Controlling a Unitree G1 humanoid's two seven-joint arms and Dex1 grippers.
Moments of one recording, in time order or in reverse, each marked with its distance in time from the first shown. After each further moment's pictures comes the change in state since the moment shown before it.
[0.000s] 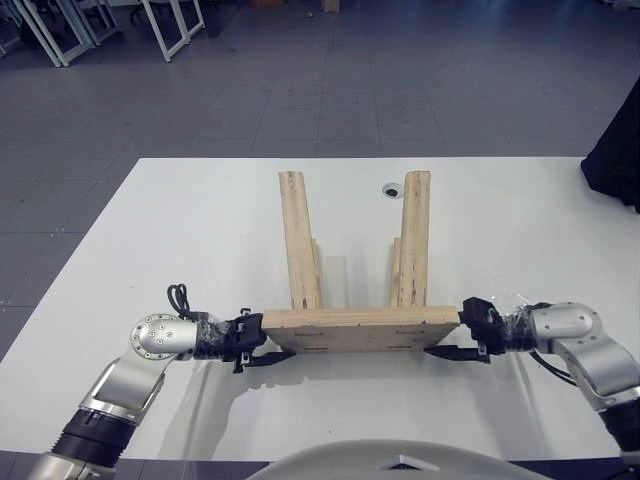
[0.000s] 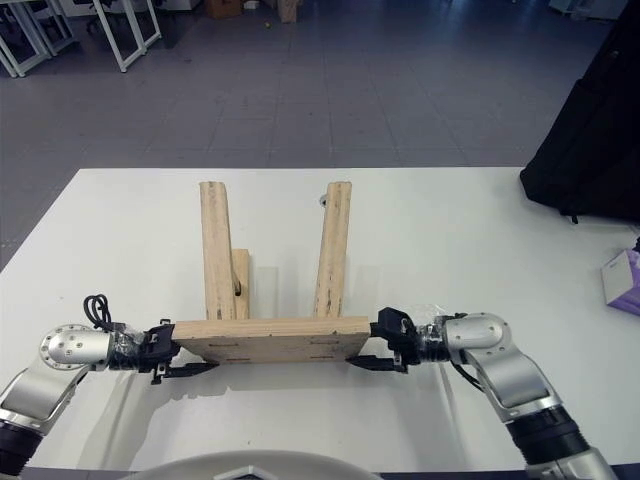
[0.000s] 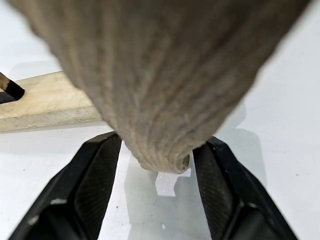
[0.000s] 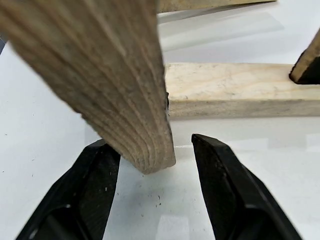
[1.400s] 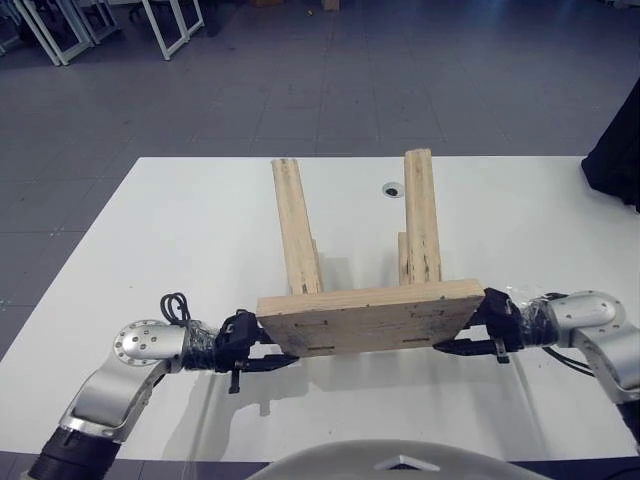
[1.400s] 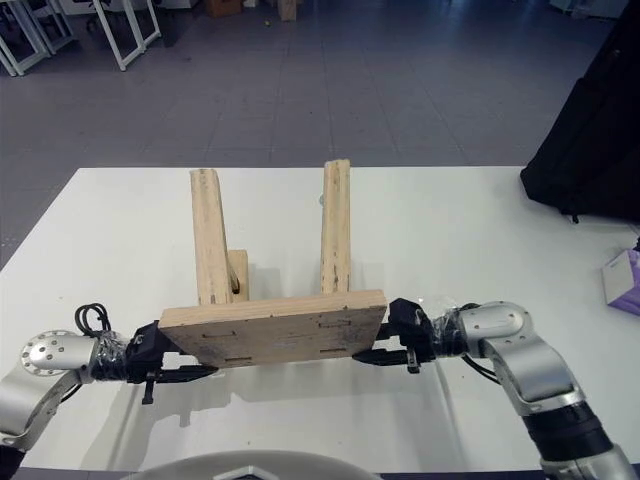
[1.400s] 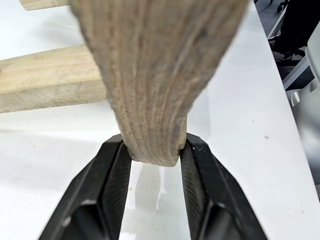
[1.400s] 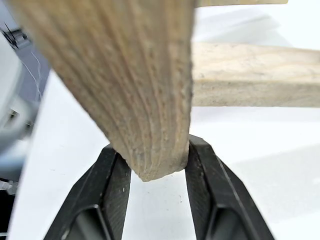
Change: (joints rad) left arm 0.129 0.028 0.130 -0.230 -0.228 0.256 -0.052; right arm 0.002 -0.092 -0.137 -0.161 0.160 0.233 0.125
